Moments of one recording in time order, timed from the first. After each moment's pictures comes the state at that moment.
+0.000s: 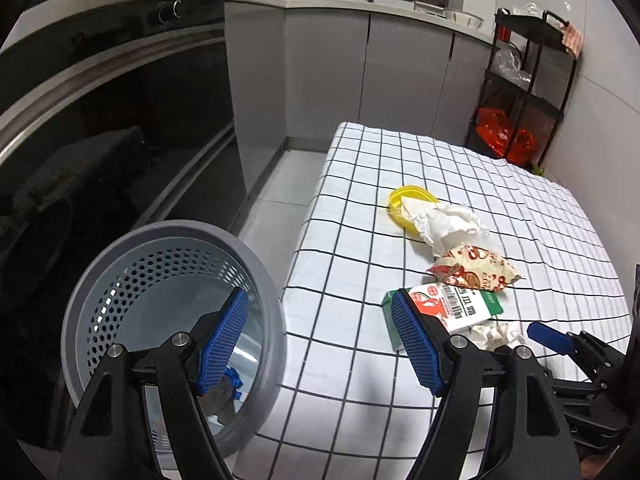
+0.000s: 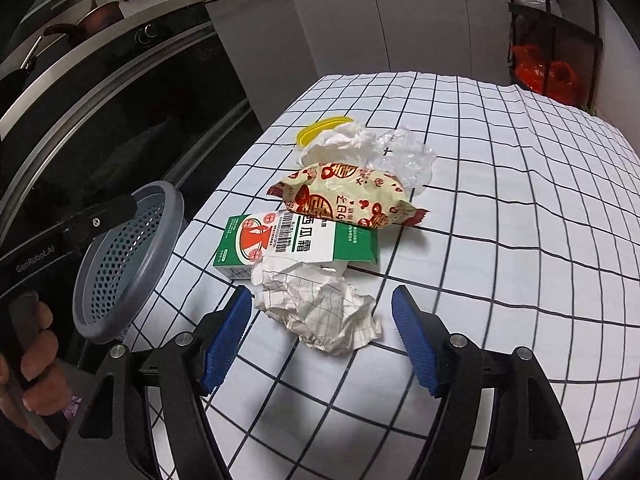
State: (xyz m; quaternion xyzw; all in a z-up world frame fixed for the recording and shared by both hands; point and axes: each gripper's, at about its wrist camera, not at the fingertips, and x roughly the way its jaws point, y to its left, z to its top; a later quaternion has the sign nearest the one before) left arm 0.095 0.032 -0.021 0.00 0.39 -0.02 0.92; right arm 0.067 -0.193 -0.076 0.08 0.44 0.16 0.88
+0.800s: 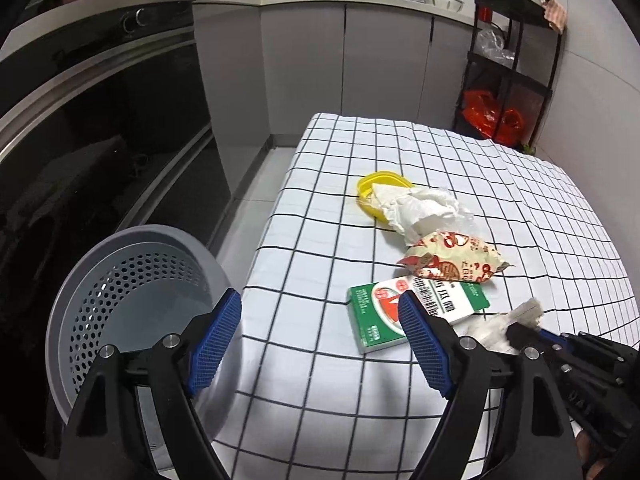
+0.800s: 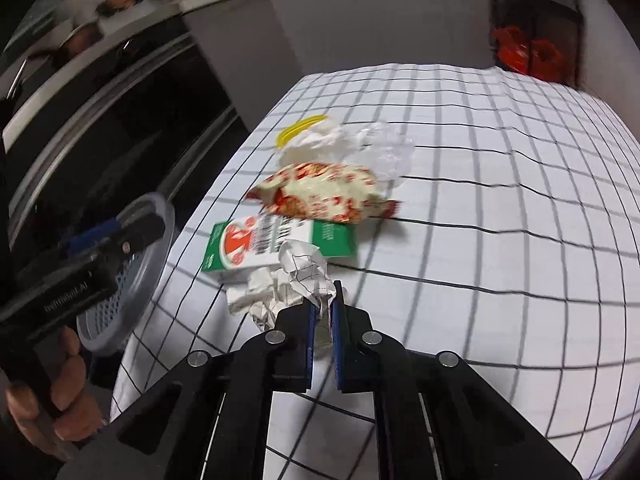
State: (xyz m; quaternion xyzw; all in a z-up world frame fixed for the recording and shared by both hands) left arm 0.103 -0.011 -0.037 0.02 0.40 -0.04 0.92; right arm 0.065 -0.223 -0.077 0.13 0.45 0.13 0.88
